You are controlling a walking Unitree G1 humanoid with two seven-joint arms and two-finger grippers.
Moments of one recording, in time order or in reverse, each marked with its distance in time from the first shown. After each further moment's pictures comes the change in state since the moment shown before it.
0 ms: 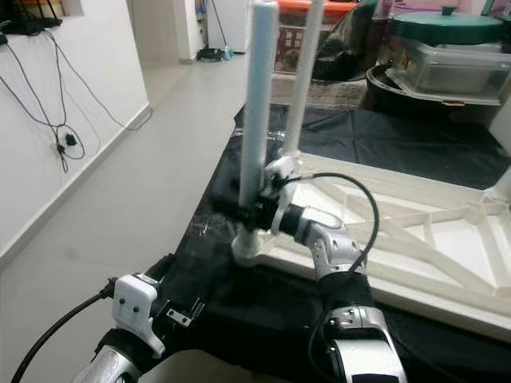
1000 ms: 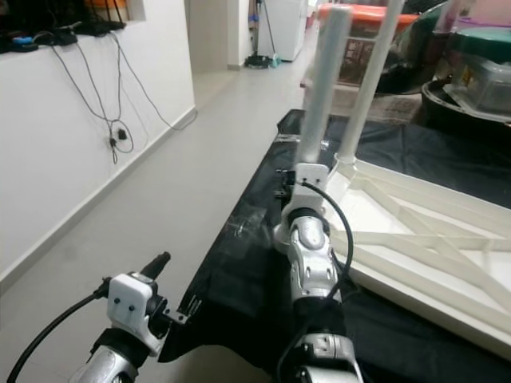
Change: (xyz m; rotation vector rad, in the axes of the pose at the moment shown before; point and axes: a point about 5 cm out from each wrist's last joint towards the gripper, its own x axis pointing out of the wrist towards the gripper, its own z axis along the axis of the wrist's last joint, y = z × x) left arm -0.001 0.000 0.005 0.002 -0.017 0.004; right arm -0.034 -0.019 0.006 -0.153 -0.220 -1.484
